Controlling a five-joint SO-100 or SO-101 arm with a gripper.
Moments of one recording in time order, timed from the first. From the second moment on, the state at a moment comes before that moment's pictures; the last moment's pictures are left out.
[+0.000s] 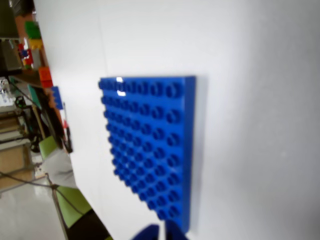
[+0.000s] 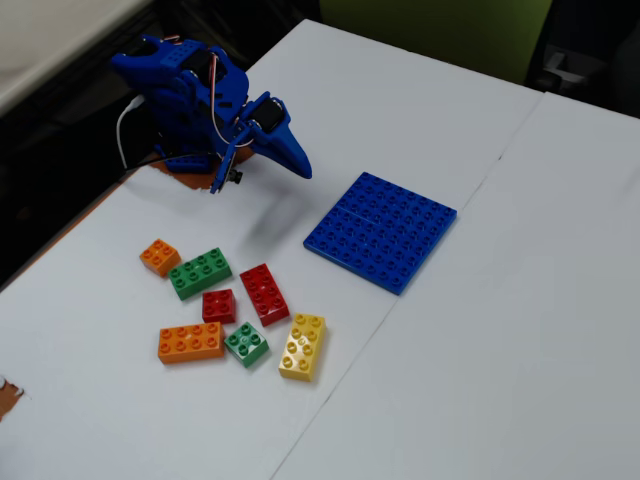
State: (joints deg) arm 0.3 187.8 178.0 39.8 3.5
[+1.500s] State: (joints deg) arm 1.6 187.8 178.0 47.0 -93.1
